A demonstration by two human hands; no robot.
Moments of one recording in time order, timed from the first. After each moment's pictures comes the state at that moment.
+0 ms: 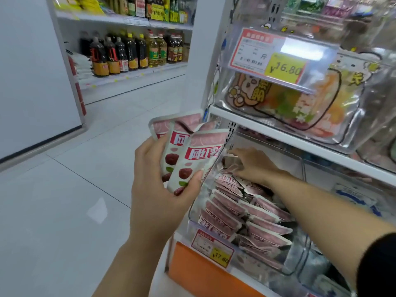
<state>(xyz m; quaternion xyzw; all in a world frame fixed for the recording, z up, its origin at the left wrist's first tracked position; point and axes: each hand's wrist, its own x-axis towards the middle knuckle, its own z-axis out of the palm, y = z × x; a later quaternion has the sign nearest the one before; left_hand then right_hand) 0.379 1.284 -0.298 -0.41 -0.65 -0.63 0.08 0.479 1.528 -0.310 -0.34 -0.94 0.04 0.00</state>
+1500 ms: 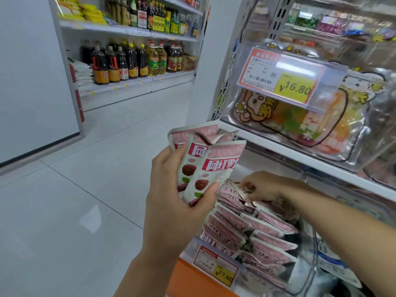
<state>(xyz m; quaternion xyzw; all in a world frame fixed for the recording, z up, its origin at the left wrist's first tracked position) 0.384 1.296 -0.294 -0.44 -0.60 -0.67 0.06 0.493 1.535 -0.301 -0.33 -0.92 0.05 -0.22</state>
